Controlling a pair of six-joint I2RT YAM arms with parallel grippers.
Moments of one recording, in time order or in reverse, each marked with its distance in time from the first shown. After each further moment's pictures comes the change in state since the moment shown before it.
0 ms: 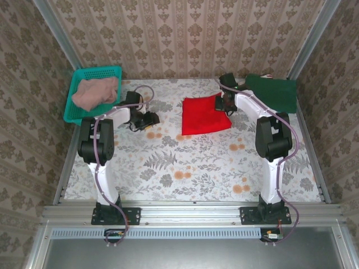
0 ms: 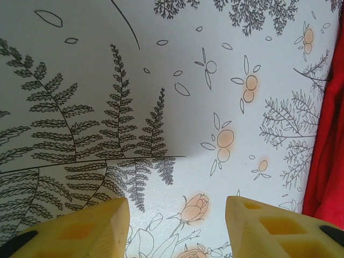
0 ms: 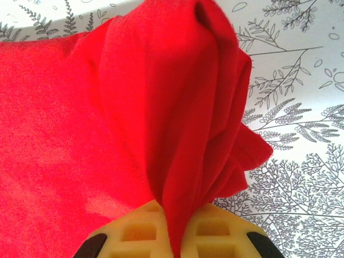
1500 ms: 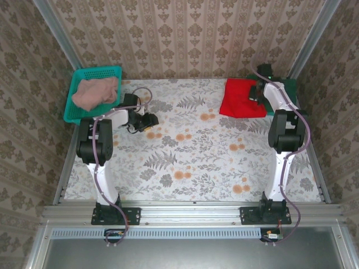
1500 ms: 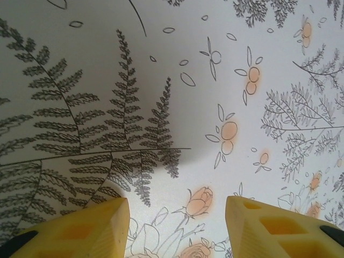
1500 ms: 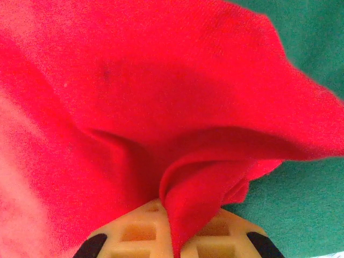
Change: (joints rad) left arm 0.021 -0.013 -0.053 0.052 0.060 0.000; right arm -0.317 0.101 0.147 -0.045 0.114 -0.037
